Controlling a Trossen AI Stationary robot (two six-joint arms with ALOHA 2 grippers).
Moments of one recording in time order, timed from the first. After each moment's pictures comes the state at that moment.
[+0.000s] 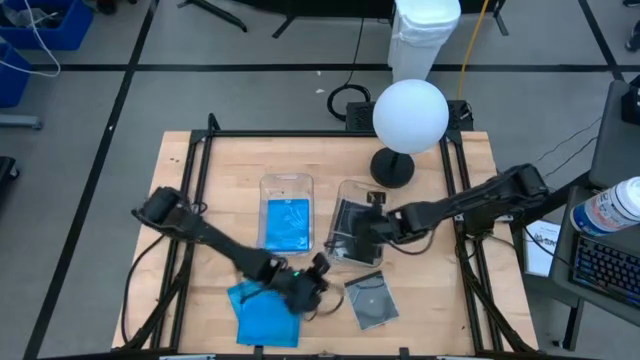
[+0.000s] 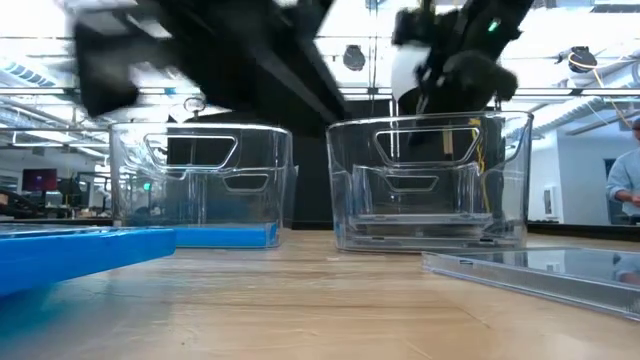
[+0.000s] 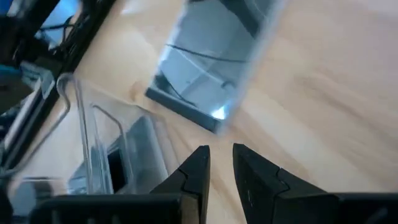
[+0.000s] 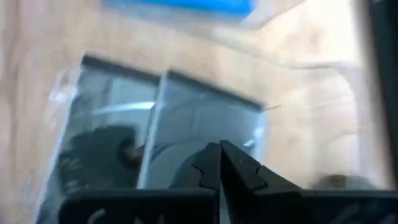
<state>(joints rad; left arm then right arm) -0.49 1.89 1.19 -0.04 -0.29 0.57 0.25 1.55 1.07 -0.65 0.49 0.14</state>
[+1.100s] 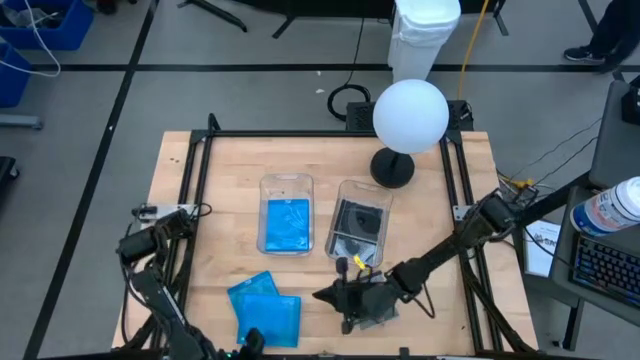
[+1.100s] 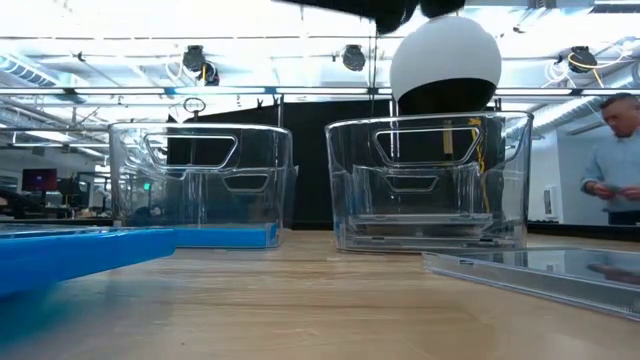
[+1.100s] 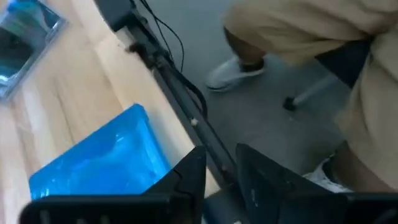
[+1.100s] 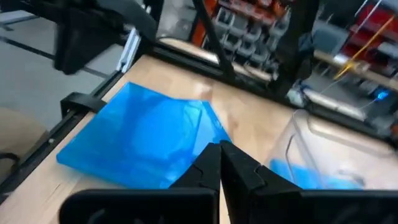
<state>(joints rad) -1.08 2.05 1.52 -0.56 -0.47 -0.33 0.58 1.91 1.07 0.54 0.54 -0.14</state>
